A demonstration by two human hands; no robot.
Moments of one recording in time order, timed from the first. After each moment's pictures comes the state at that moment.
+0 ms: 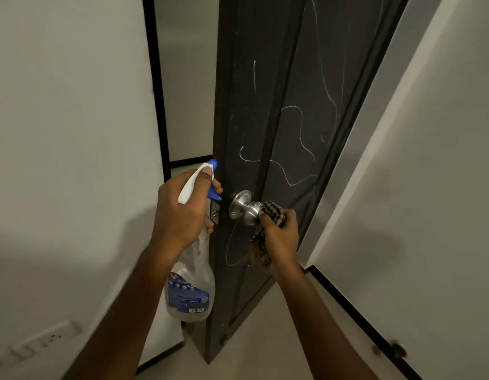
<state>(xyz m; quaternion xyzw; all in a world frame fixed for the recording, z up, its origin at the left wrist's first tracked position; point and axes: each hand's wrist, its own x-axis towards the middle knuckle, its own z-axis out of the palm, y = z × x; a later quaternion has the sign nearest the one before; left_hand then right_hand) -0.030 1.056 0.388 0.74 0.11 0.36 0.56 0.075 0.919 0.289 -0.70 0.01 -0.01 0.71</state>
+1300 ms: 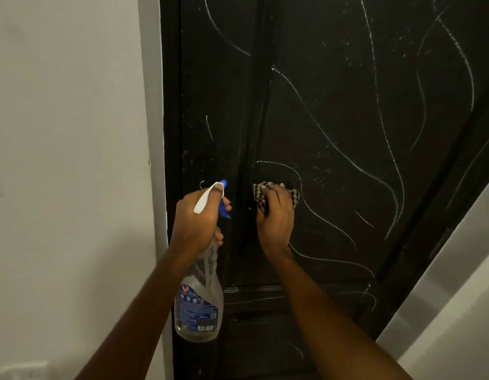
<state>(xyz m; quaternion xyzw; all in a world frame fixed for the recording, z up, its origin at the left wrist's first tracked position) 0.156 1.083 0.419 0.65 0.25 0.46 0.55 0.341 1.049 0.346 -0.75 -0.40 -0.28 0.45</state>
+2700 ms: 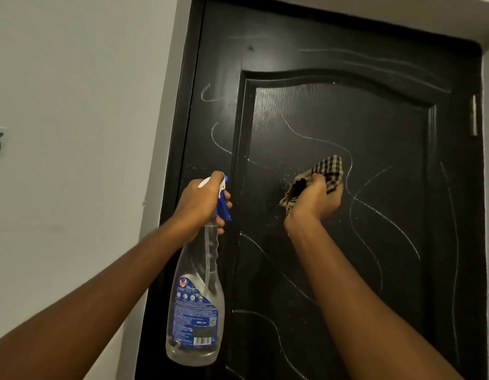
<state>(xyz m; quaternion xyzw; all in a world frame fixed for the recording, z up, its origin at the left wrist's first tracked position) 0.182 1.079 0.696 0.69 0.14 0.51 0.49 0.325 0.983 0.721 -0.25 -0.18 -0.06 0.95</state>
